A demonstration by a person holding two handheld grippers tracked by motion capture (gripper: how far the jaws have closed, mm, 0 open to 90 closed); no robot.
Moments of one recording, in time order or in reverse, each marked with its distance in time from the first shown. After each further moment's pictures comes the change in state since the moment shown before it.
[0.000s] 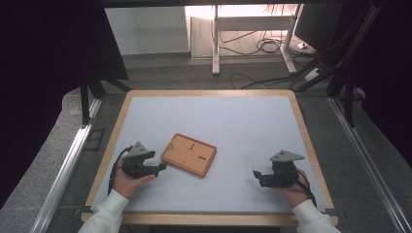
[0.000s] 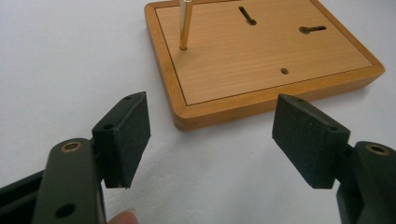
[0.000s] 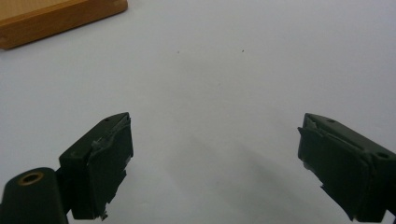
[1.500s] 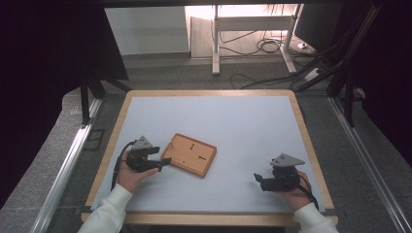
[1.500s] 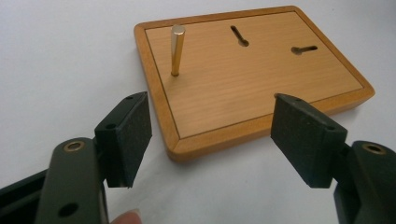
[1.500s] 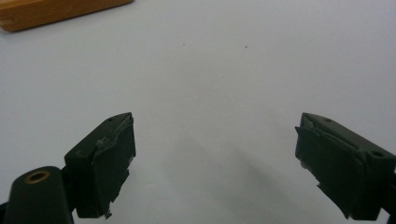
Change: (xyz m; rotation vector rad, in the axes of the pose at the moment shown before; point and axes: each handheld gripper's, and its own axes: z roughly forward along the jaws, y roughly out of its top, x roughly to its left) left arm 0.002 0.022 0.011 0.003 -0.052 0.007; right arm 0.007 -0.006 -0.008 -0.004 -0.025 -0.048
